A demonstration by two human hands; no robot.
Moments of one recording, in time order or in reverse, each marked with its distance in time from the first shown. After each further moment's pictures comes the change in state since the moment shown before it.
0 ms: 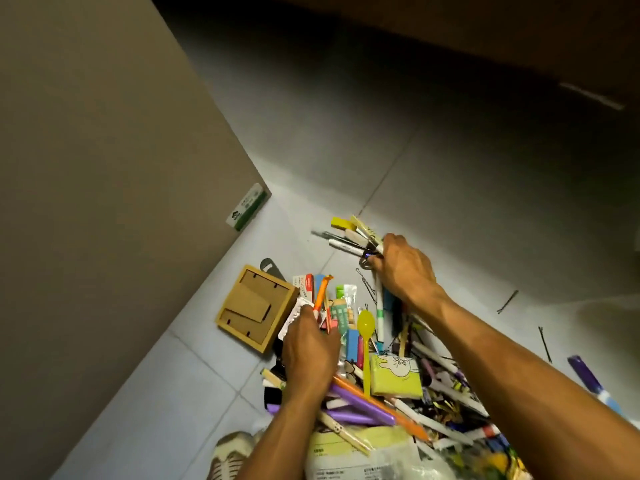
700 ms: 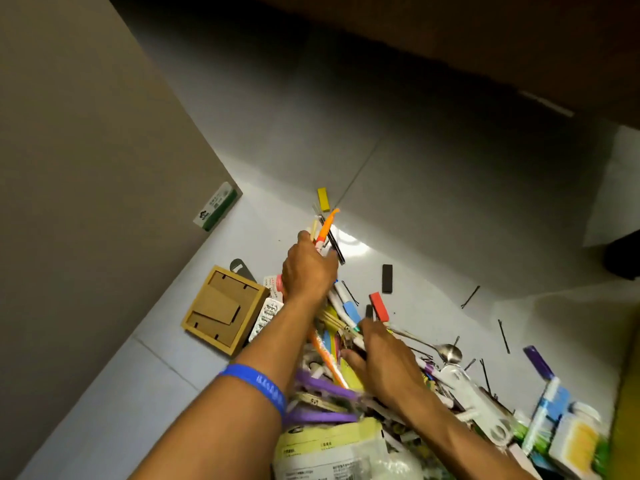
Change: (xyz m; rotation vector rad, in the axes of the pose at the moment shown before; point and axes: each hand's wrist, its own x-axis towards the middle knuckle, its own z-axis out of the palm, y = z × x) left_hand 0.069 0.089 0.003 -0.070 0.065 0.155; right_hand -0.144 0.008 0.026 0.147 -0.171 -0.016
